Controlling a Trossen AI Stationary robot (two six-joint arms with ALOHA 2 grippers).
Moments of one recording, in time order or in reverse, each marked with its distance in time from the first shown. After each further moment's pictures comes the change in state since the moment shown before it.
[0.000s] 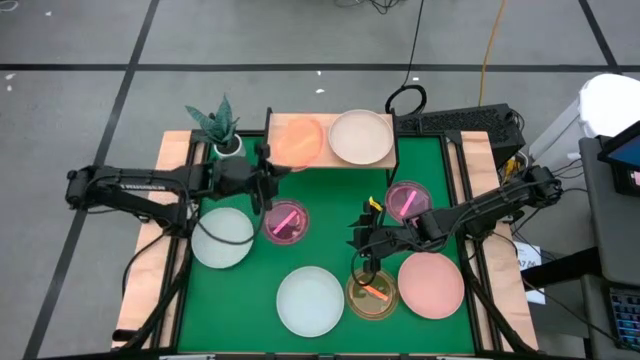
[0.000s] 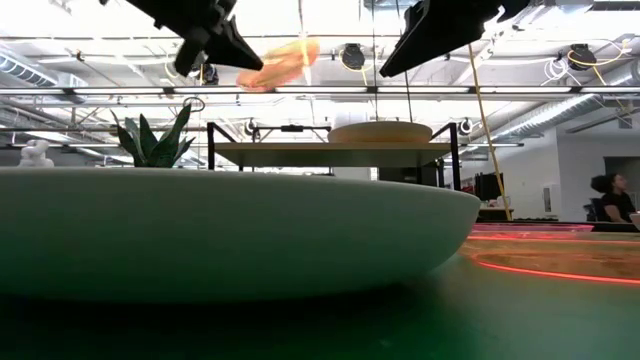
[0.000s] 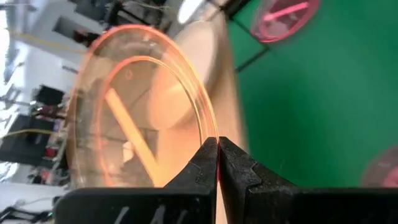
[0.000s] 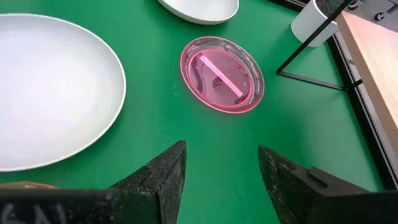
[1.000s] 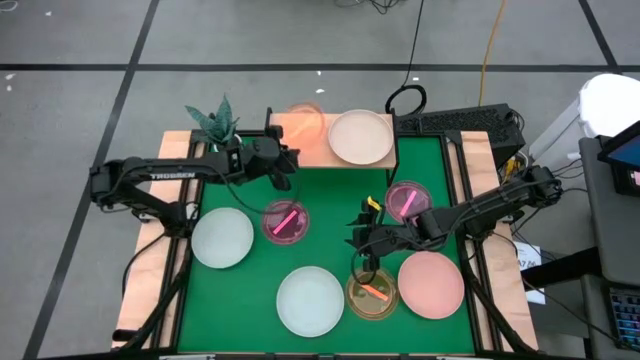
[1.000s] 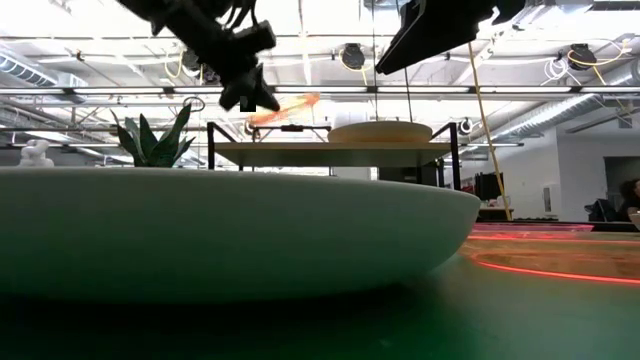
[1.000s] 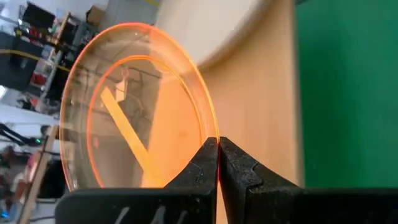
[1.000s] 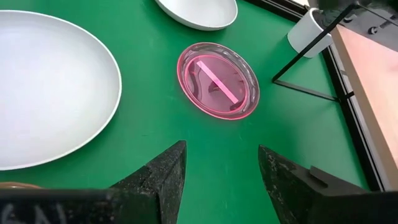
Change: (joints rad) left arm 0.172 0.235 0.135 -0.038 -0.026 -0.151; right arm -0.011 0.000 0.000 0.021 0.003 -0.066
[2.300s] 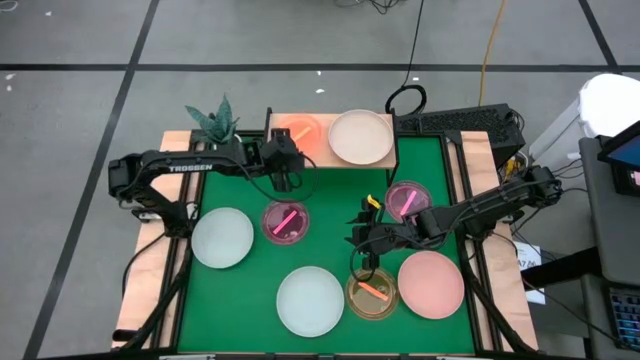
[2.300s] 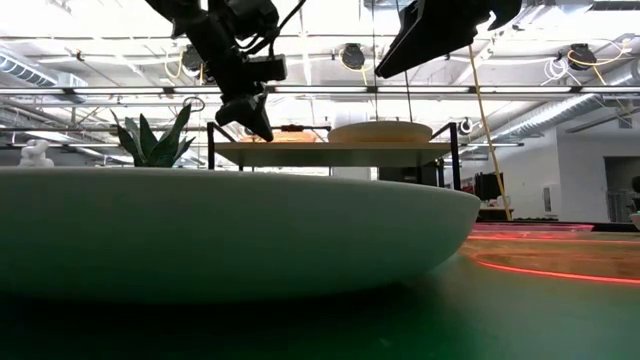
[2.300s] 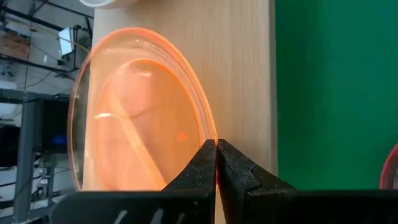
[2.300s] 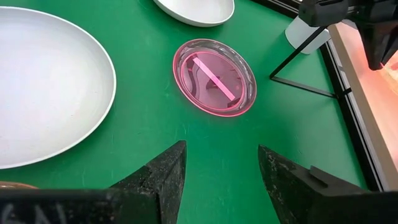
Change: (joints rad) left arm 0.028 0.157 0.135 -0.287 0.010 -0.099; right arm -0.011 0.000 0.000 -0.007 -0.003 -0.001
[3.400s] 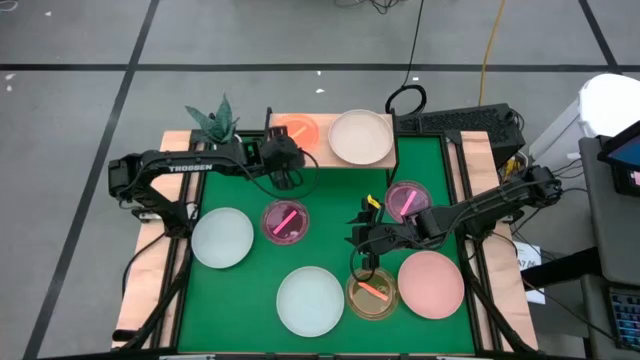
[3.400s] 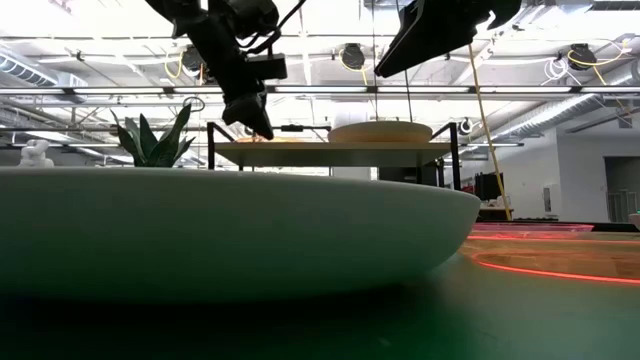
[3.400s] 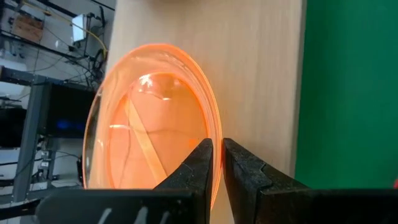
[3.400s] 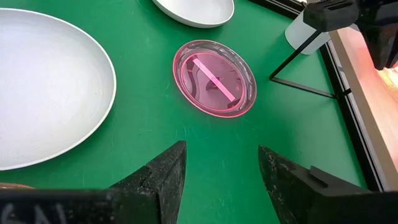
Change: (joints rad) left arm 0.002 0.000 0.000 0.033 -0.035 -0.076; right arm 0.000 0.000 0.000 0.004 0.000 0.000
